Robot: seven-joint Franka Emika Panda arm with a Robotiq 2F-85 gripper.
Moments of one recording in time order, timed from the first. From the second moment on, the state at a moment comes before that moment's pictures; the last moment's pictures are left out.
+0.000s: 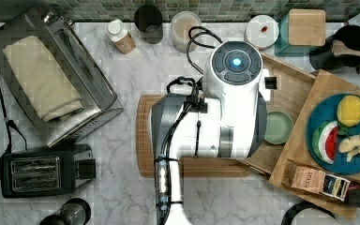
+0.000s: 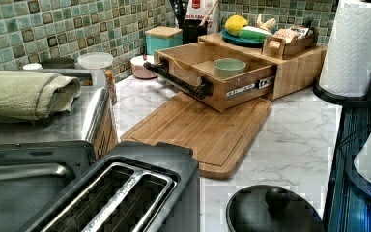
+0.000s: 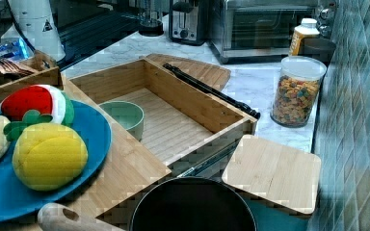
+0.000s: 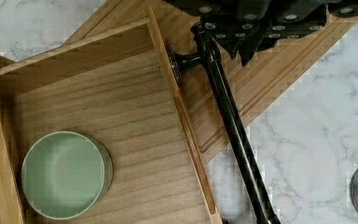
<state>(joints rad) -0.04 0.07 -0.04 -1.86 -0.04 0.28 -0.08</state>
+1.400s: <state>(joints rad) 0.01 0.39 -0.03 -1.78 -0.13 0.48 -0.10</state>
